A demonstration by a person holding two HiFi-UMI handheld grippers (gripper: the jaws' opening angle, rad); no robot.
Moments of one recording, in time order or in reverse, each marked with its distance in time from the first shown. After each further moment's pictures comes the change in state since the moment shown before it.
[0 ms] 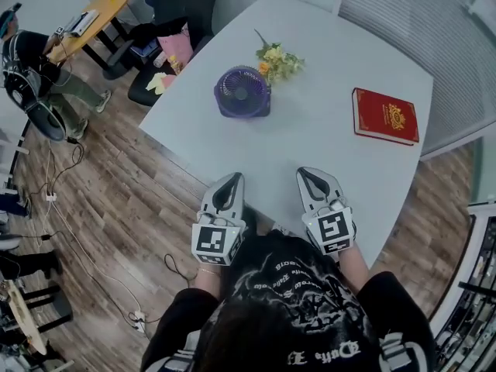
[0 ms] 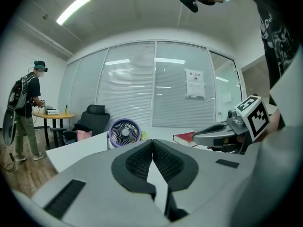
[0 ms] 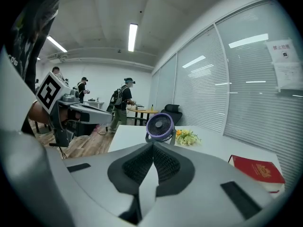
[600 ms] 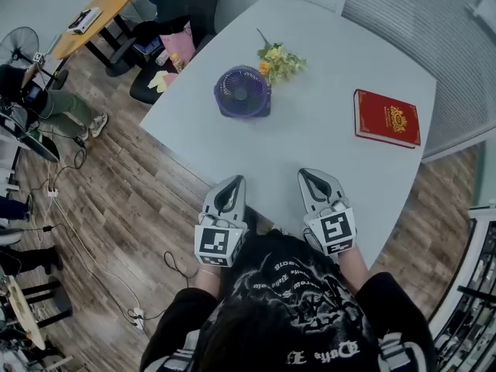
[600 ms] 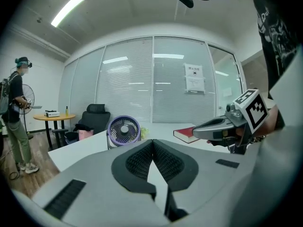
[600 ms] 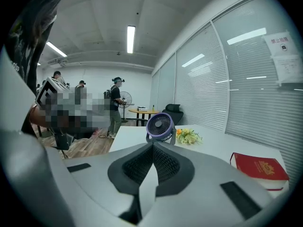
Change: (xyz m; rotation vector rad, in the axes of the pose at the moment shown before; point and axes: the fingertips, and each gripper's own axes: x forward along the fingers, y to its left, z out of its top) left arm 0.003 -0.006 -0.008 0.040 0.039 0.017; right arm -0.001 -0.008 -0.001 0.032 -0.009 0.030
